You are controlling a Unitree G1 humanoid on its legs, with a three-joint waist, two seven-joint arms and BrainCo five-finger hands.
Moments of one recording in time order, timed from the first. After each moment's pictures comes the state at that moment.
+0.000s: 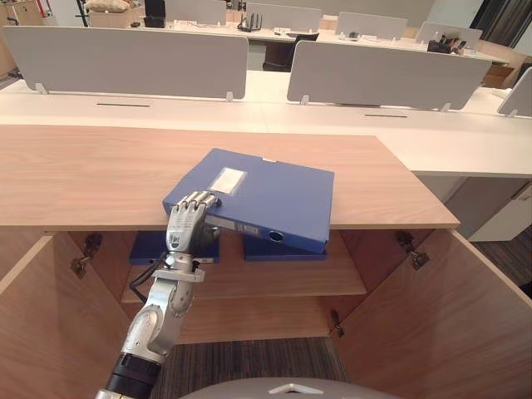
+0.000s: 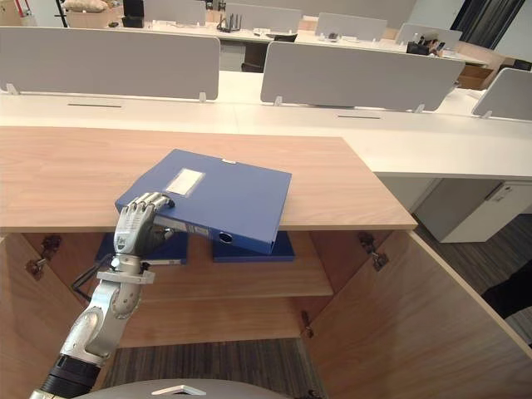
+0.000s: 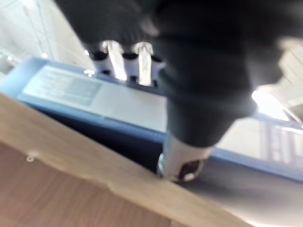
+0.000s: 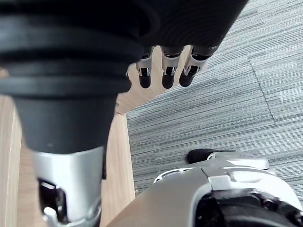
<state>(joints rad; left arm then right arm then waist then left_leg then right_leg) 0.02 0.20 -0.20 -0.07 0.95 -0.11 0.41 0.14 -0.05 -0.21 1.12 -0.10 0.00 -0.16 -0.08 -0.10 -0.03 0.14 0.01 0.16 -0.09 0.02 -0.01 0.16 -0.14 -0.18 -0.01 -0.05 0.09</state>
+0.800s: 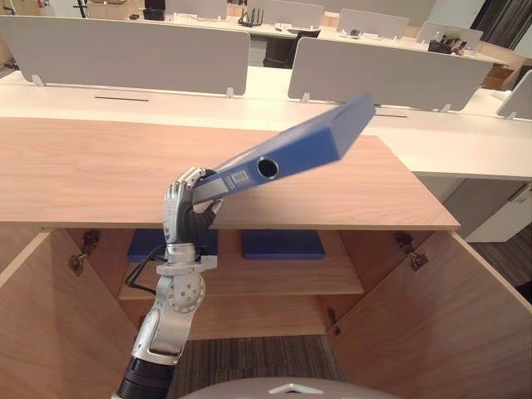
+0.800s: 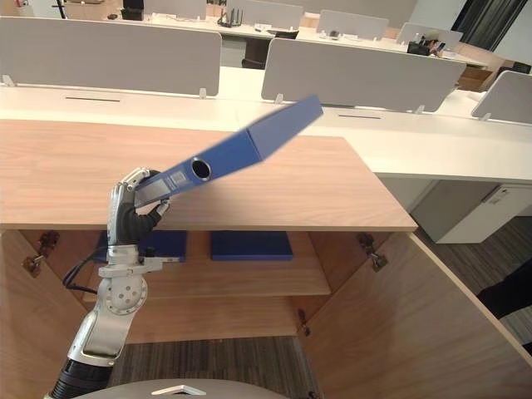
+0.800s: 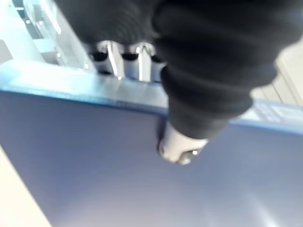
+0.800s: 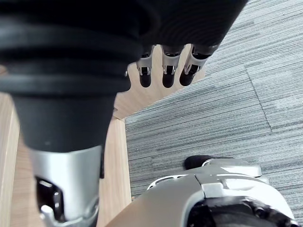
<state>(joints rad) 0.03 0.08 -0.20 -0.29 0.63 -0.13 0.48 0.15 -0.05 -0.16 1.15 -0.06 -0.01 -0.20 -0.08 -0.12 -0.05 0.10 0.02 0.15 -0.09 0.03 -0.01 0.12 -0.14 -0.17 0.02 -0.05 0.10</state>
